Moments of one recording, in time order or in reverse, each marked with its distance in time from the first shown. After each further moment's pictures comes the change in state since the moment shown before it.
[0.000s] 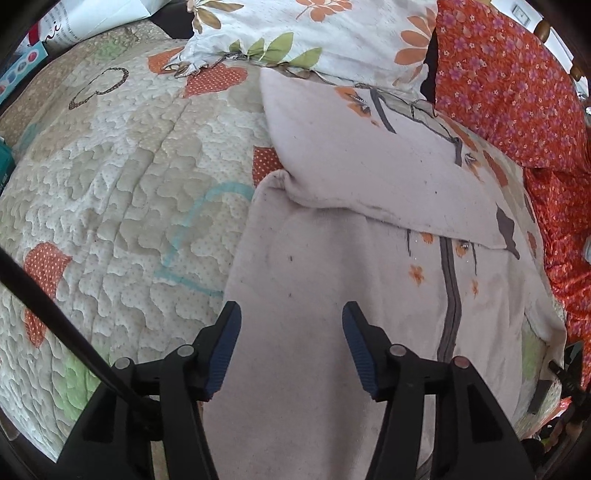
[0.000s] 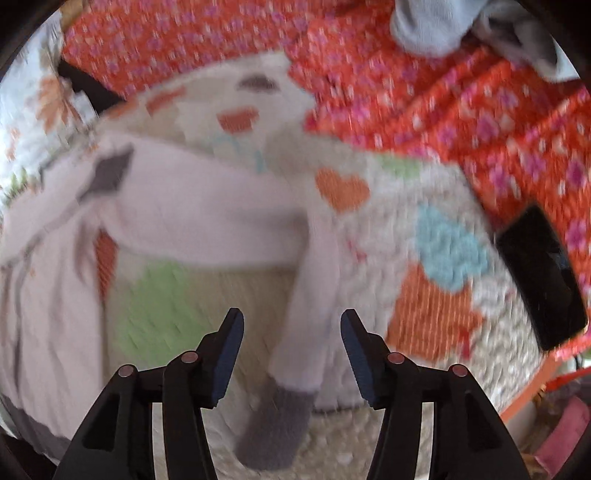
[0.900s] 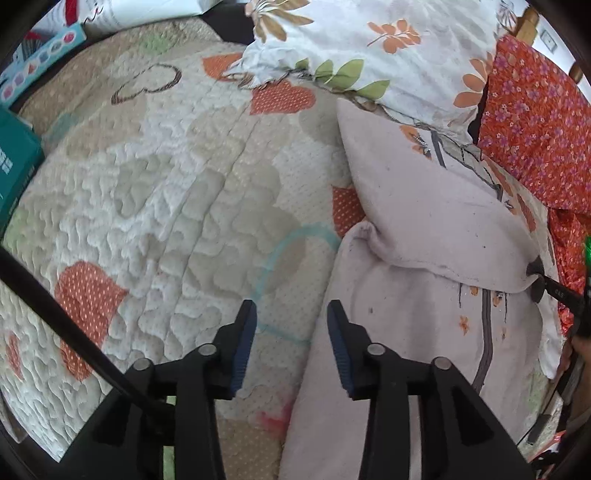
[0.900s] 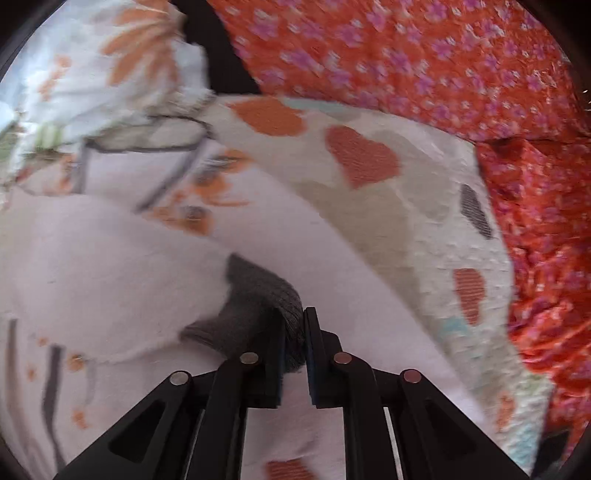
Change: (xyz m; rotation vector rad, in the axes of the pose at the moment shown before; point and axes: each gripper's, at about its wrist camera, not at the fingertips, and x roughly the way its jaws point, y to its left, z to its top) left arm -0.004 0.053 0.033 -0.092 -0.043 0.067; right arm 0.061 0.224 0.163 -0.357 -0.058 0.029
